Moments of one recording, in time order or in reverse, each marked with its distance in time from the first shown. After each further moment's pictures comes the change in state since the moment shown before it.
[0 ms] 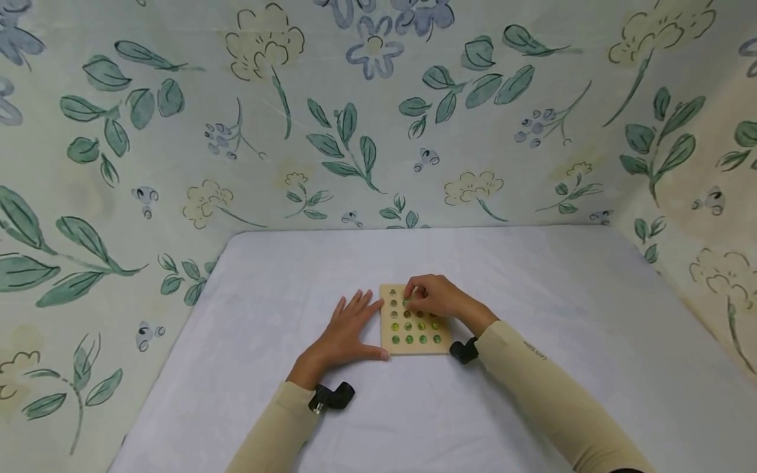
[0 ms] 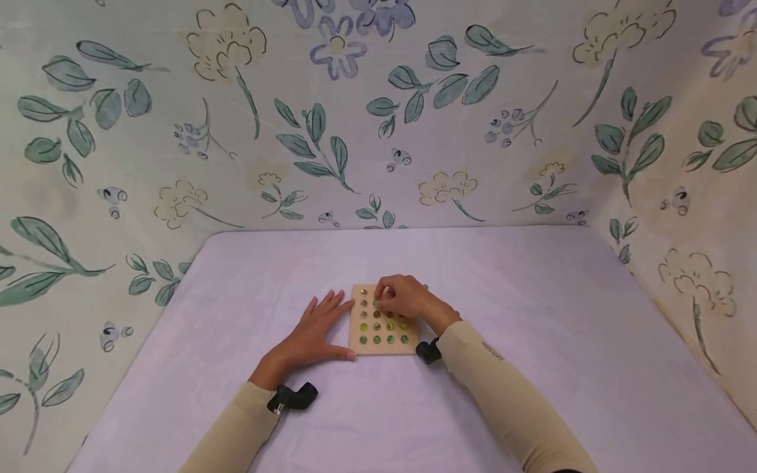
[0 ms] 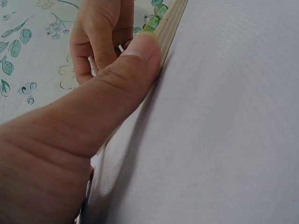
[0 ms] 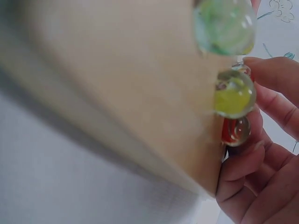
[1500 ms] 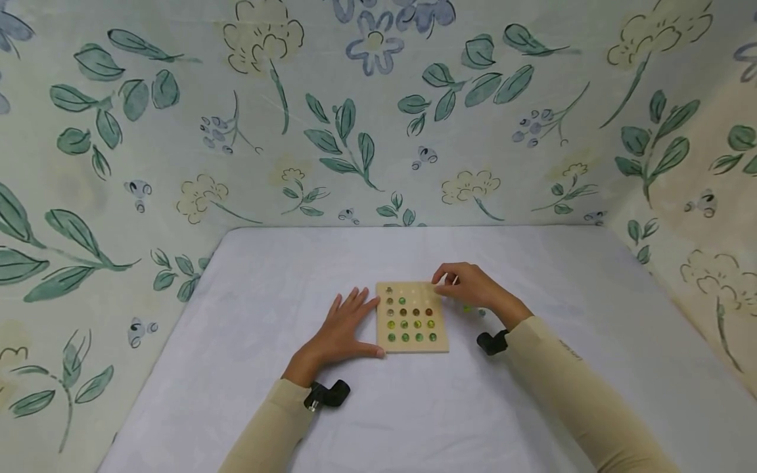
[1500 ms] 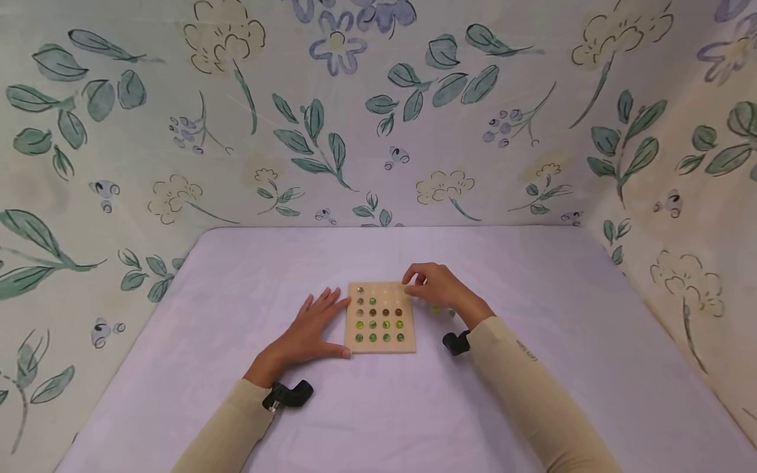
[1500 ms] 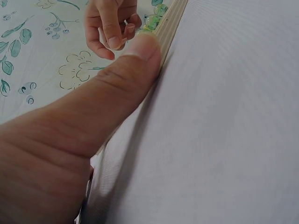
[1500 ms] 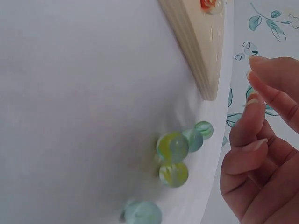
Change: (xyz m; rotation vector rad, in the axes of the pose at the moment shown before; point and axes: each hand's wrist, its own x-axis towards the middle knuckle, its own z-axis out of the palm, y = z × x) left_hand 0.000 -0.001 0.000 -0.009 0.005 -0.014; right_hand -0.027 0.028 -0.043 -0.082 0.139 0.037
